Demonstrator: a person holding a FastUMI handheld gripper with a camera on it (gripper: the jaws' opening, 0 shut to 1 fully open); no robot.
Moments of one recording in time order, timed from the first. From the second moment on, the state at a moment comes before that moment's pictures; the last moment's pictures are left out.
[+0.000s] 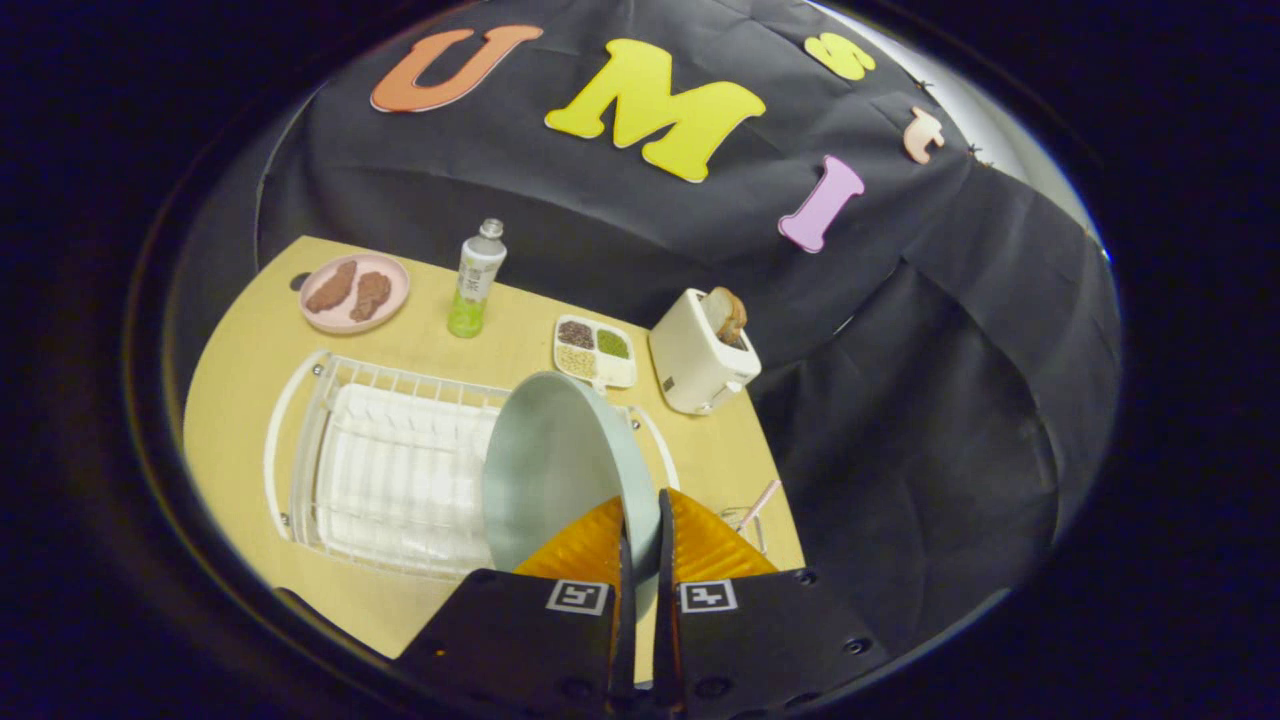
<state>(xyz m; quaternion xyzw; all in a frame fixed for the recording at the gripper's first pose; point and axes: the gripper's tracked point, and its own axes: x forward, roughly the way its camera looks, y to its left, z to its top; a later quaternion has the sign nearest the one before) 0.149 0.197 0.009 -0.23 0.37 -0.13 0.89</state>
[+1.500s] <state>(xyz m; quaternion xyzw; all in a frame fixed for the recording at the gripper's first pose) 0.021 0.072 -0.241 0.09 0.42 0.11 0.89</state>
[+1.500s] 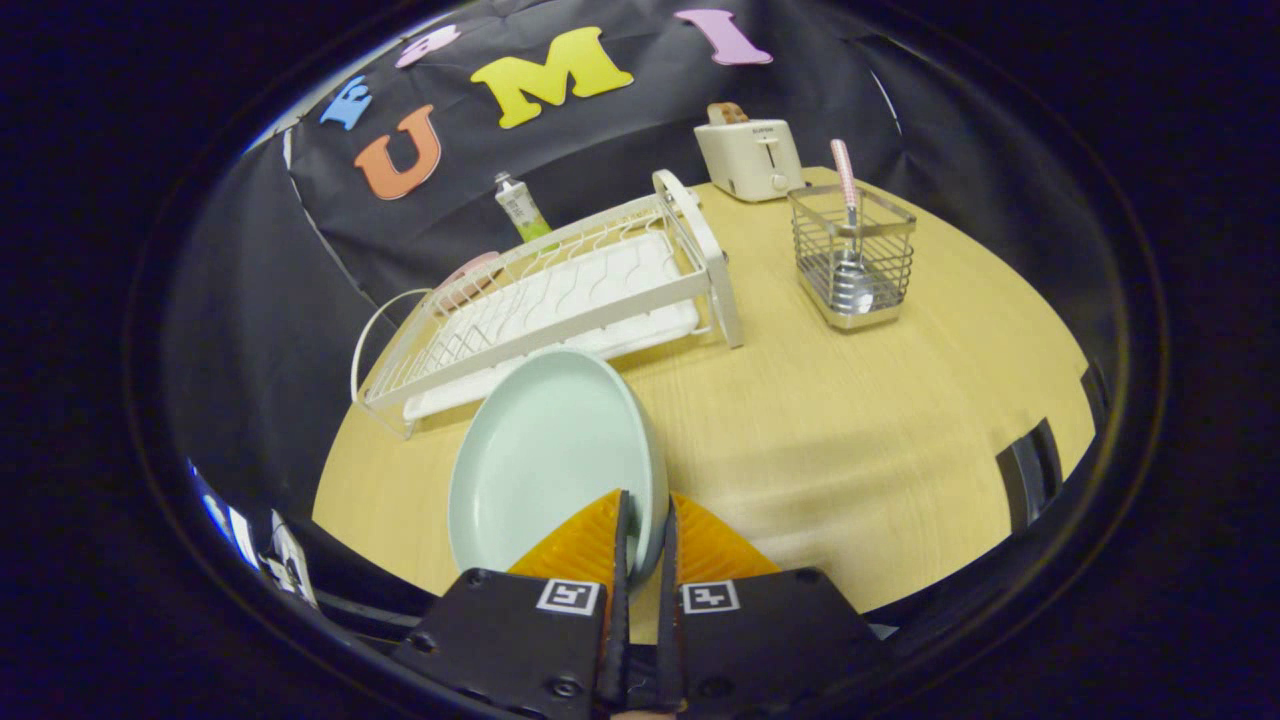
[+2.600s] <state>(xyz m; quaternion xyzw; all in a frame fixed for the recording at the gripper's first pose) 0.073 -0.033 -0.135 -0.03 0.17 0.03 0.99</state>
